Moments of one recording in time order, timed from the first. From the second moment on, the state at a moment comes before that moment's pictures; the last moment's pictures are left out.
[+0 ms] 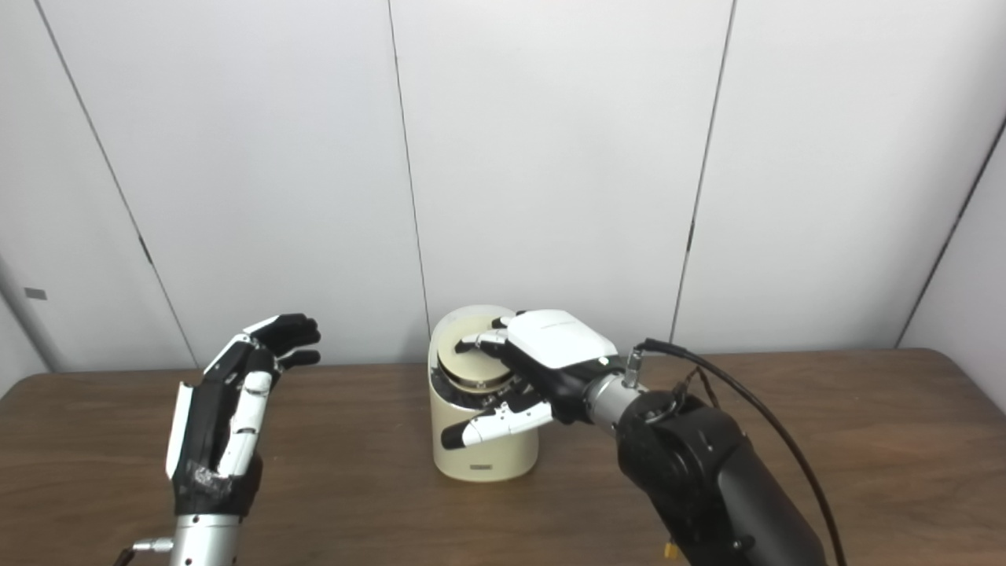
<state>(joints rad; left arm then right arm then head) -0.23 0.03 0.07 -0.15 -0.01 -0.24 0.03 -0.65 -0.32 0.36 -0.27 -0.88 0.27 0.64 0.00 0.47</state>
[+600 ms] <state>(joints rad) -0.23 0.03 0.07 -0.15 -0.02 -0.24 0.03 -0.62 -0.36 0.49 -0.25 -1.26 0.07 0.55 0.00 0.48</state>
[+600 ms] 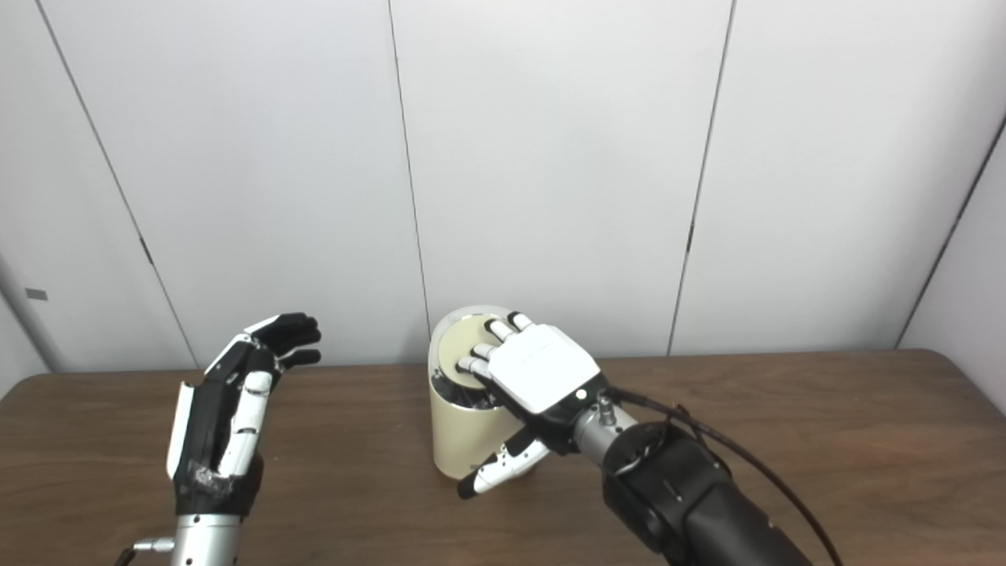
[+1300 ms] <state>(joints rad) -0.24 0.03 0.07 -0.18 -0.04 -0.22 0.03 -0.63 -0.31 0.42 -0.26 -1.24 0.05 0.65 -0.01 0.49</state>
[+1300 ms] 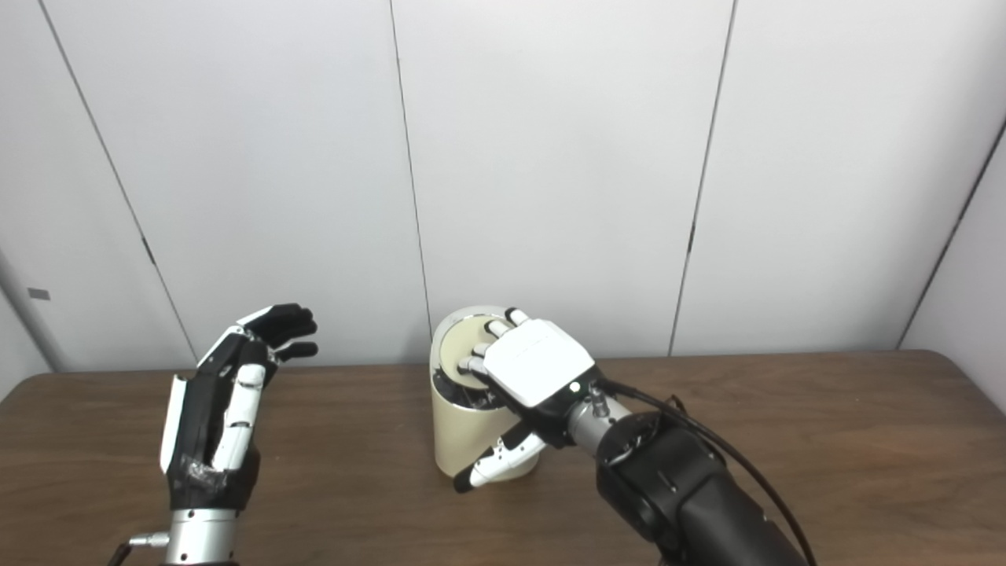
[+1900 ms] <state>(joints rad) -0.24 0.03 0.08 -0.18 -0.05 -0.21 0.03 -0.51 -0.27 0.33 -0.28 -1.08 0.07 0.58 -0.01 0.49</state>
